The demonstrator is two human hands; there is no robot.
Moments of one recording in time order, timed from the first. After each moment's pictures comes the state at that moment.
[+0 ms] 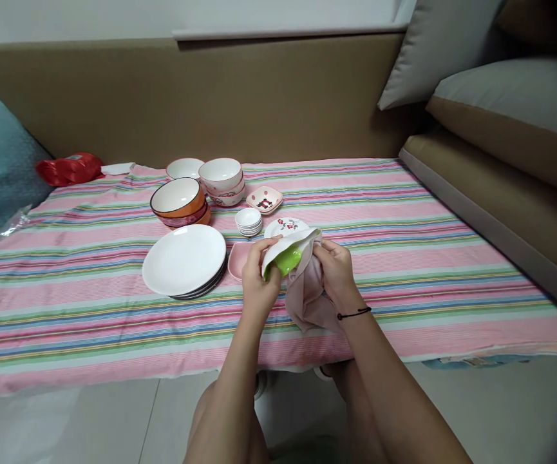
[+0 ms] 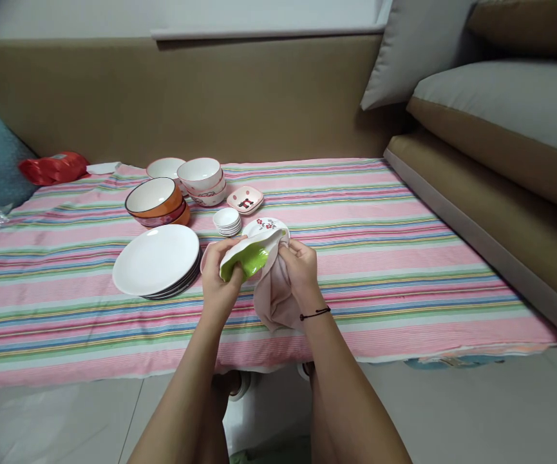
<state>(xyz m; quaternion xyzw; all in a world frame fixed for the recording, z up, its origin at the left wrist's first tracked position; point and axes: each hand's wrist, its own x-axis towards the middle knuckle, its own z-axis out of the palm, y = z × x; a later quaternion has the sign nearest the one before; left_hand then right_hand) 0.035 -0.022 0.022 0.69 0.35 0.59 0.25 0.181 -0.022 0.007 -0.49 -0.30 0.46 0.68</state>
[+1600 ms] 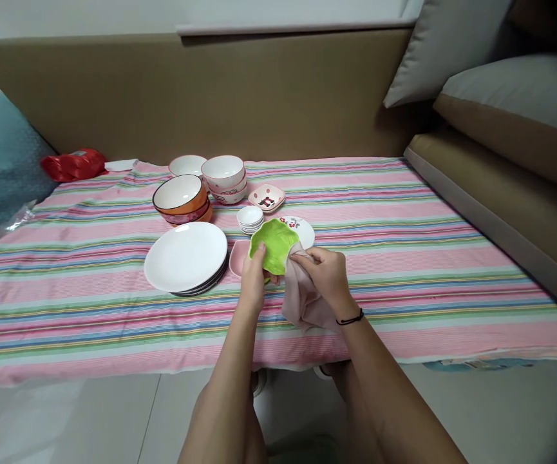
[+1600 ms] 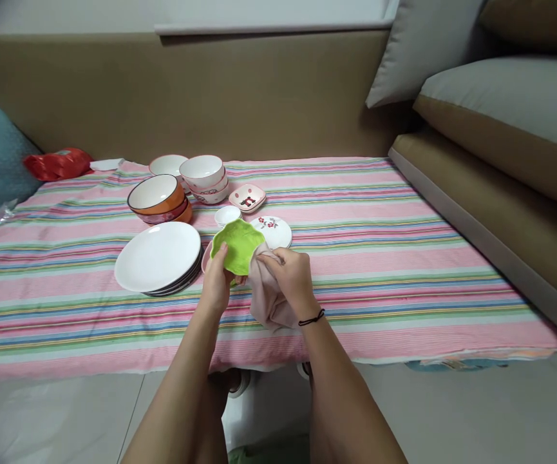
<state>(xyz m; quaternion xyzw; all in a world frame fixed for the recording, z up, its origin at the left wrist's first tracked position) 0.037 -0.011 0.011 0.40 0.38 0.57 0.61 0.179 -0.035 0.006 -0.60 -0.58 0.20 0.51</state>
